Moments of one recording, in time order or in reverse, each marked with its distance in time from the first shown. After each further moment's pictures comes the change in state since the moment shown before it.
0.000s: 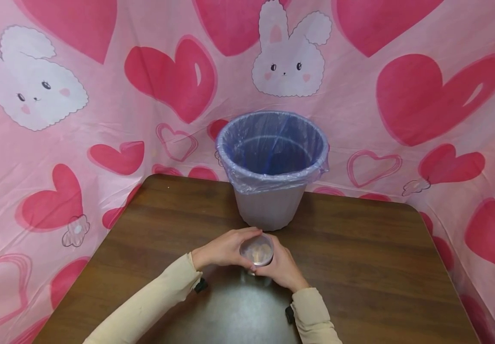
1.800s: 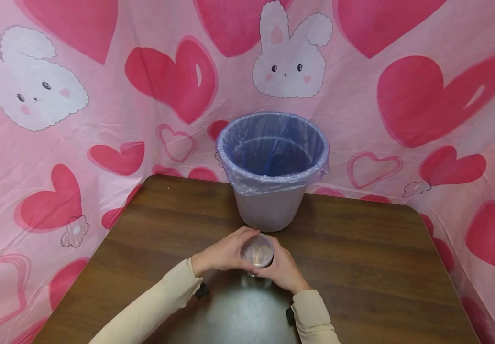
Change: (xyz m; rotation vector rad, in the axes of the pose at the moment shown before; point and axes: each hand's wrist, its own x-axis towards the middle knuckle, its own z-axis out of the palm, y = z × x) left_hand -0.003 0.008 0.002 -0.059 0.061 -0.064; right_hand 0.001 0.003 0.001 0.003 0.002 -0.017
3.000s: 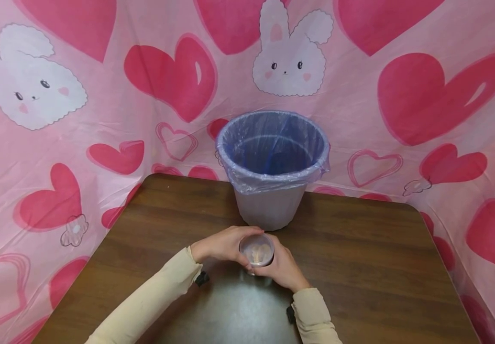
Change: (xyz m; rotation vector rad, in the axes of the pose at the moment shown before) left_hand 0.013 -0.013 -0.014 -0.029 -0.138 0.104; right_hand -0.002 -0.021 -0.006 0.025 0.000 0.008
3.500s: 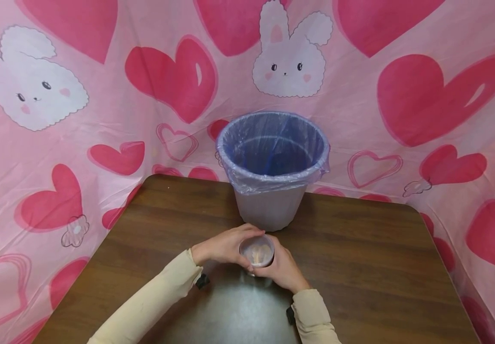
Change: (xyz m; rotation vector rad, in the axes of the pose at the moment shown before) left_hand -0.002 0.003 0.003 0.037 0.021 -0.001; right_hand -0.003 -0.016 -0.004 -0.001 -0.005 0.016
